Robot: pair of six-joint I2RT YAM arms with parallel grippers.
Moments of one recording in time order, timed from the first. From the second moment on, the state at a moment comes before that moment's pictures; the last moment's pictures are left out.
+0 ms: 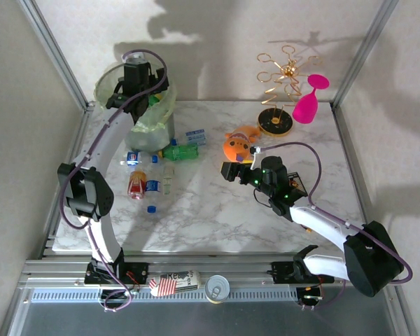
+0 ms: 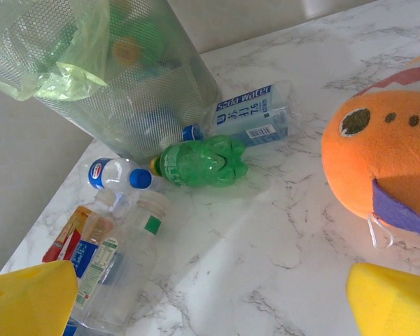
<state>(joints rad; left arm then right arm) -0.21 1.88 1.89 -0.39 -0.30 -0.31 0.60 1.20 0.58 0.29 -0.13 0.53</state>
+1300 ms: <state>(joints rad) -0.46 1.14 0.67 -0.22 -0.19 -0.57 0.60 1.41 0.60 0.44 -0.15 0.67</state>
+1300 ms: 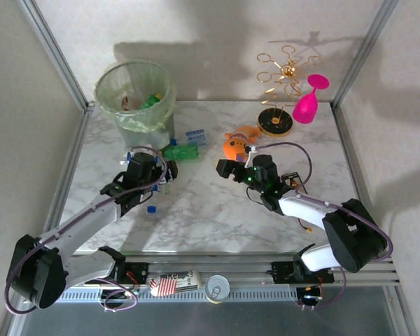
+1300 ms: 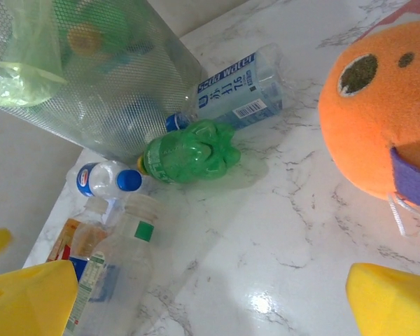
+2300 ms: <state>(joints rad) -0.67 1.56 0.78 -0.23 -0.38 -0.61 0.60 1.36 0.58 0.44 -0.13 0.69</state>
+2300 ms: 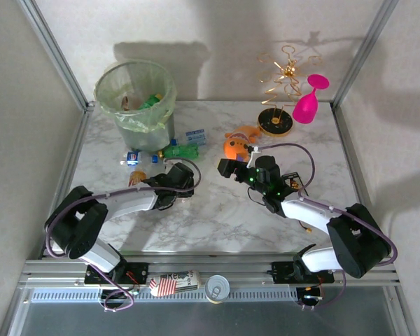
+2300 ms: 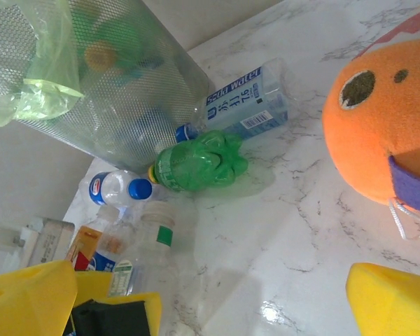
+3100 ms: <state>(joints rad) -0.70 1.66 0.78 -0.21 -0.38 -0.63 0.60 1.32 0.57 0.42 -0.11 0.67</state>
